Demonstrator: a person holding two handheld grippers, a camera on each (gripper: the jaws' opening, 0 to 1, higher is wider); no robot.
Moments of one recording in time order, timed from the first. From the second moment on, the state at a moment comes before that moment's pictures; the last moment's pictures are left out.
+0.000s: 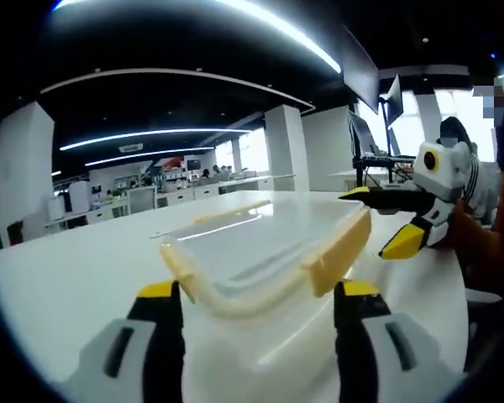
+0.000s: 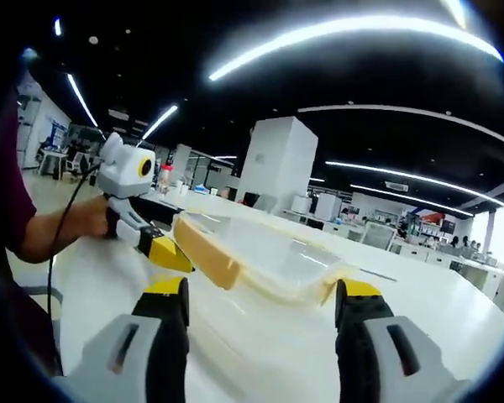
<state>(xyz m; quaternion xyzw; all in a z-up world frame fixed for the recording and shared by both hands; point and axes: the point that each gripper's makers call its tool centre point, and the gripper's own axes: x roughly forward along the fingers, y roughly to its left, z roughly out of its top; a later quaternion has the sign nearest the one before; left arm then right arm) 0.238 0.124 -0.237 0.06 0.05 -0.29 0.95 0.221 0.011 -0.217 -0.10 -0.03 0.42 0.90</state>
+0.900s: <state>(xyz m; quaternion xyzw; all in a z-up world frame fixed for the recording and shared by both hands) 0.238 0.124 -0.235 0.07 0.05 -0.28 0.96 0.229 0.002 -0.213 -0.09 -0.04 0.41 0.91</state>
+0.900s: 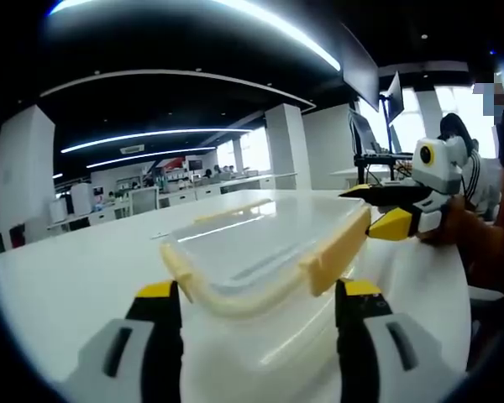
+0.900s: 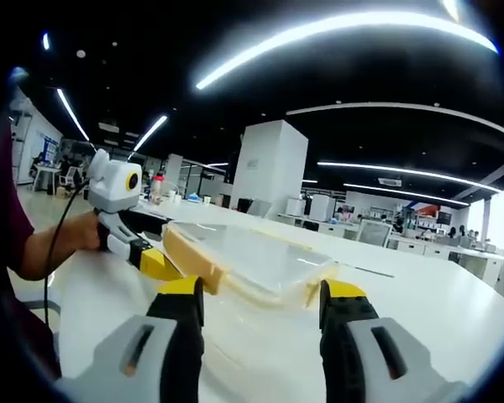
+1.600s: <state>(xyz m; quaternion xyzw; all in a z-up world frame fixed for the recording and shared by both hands) 0.237 0.124 -0.235 0.08 0.05 -0.28 0.96 0.228 0.003 -0.212 -0.10 -0.05 0.41 0.91</state>
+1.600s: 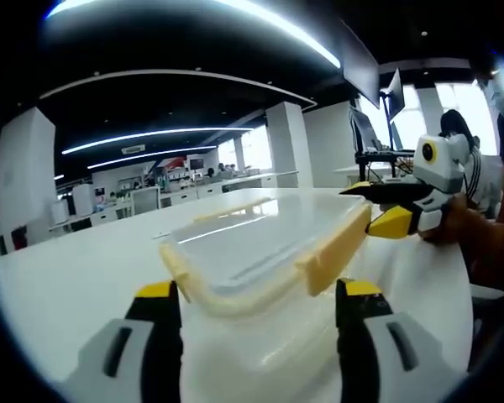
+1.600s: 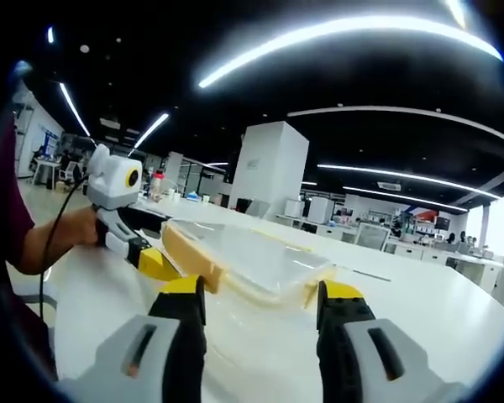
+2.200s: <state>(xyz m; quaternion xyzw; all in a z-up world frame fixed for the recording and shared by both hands) 0.234 0.122 -0.237 0.09 0.05 -0.28 0.96 0.224 0.009 -0.207 -0.17 -0.09 0.40 0.90</state>
